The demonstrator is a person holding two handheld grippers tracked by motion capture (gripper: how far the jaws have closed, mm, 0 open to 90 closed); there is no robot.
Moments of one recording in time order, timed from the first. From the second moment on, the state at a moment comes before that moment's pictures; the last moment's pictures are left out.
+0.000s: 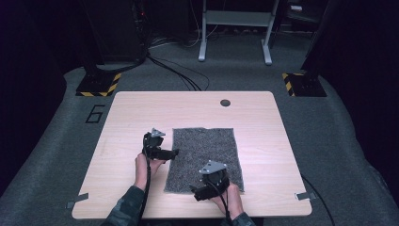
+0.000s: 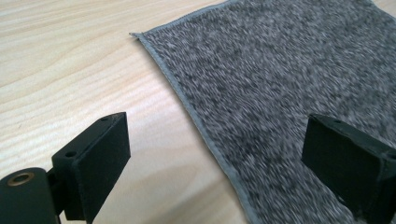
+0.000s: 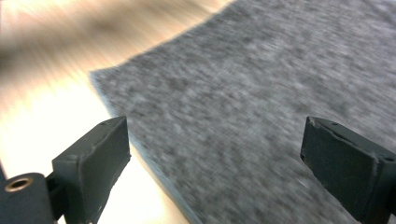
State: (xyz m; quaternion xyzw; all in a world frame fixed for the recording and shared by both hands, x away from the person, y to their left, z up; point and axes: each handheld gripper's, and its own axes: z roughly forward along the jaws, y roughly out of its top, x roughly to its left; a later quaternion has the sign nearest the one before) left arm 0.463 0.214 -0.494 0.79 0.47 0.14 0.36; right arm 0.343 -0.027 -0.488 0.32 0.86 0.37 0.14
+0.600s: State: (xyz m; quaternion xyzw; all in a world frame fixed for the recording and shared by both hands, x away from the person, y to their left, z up) left arm 0.511 0.198 -0.495 0.78 0.49 0.16 0.35; right arm 0.338 0.042 -0.504 0.29 0.87 0.38 0.13
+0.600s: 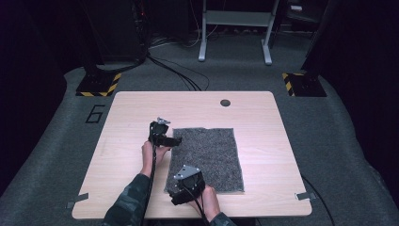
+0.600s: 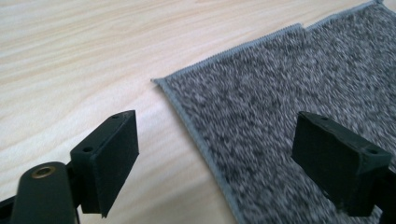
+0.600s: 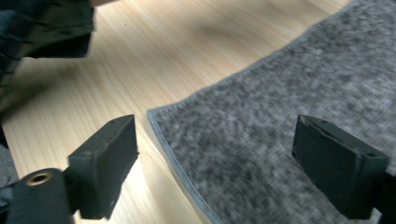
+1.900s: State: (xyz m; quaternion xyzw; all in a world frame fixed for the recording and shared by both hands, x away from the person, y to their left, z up) left arm 0.527 0.177 -0.518 0.79 0.47 0.19 0.34; right arm 0.321 0.071 -0.528 0.30 0.85 0.39 0.17
